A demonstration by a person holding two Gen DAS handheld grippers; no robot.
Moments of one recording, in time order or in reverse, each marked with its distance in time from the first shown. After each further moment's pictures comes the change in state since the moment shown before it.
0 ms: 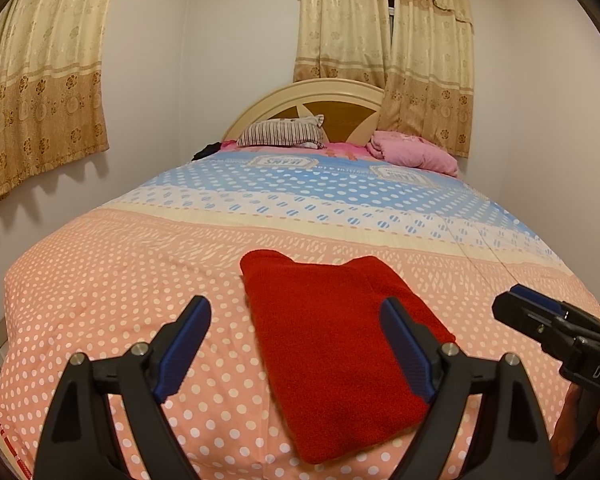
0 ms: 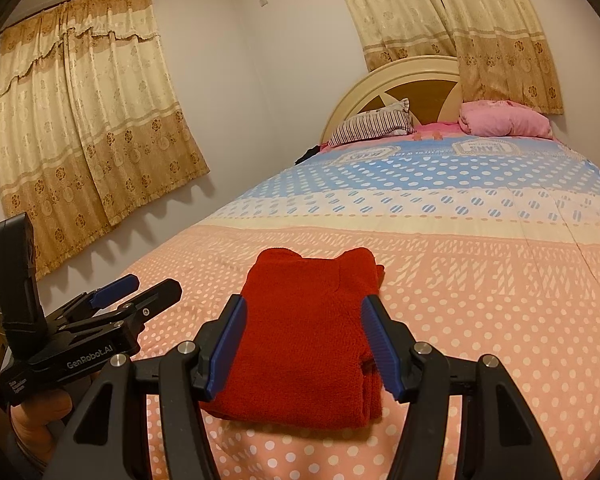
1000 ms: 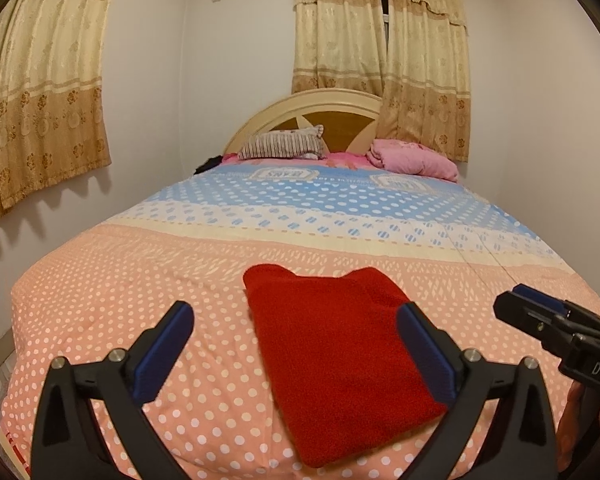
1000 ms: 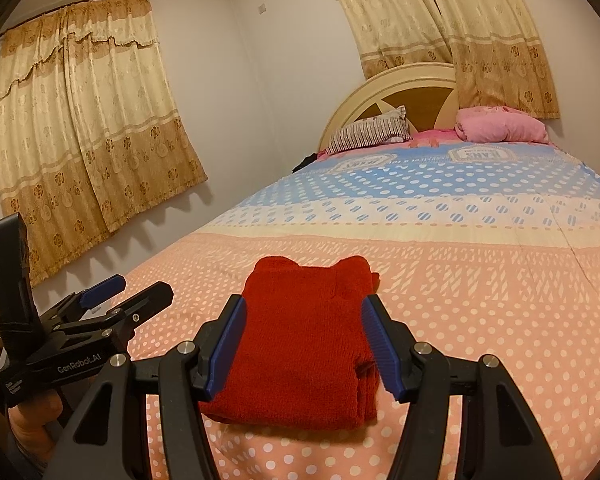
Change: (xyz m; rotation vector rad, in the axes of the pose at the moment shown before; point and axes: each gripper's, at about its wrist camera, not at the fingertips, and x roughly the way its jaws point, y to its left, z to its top) left arm -0.012 -0.007 0.006 0.027 -0.050 0.022; right arm -0.009 0.000 0.008 0.001 -0.034 -0.012
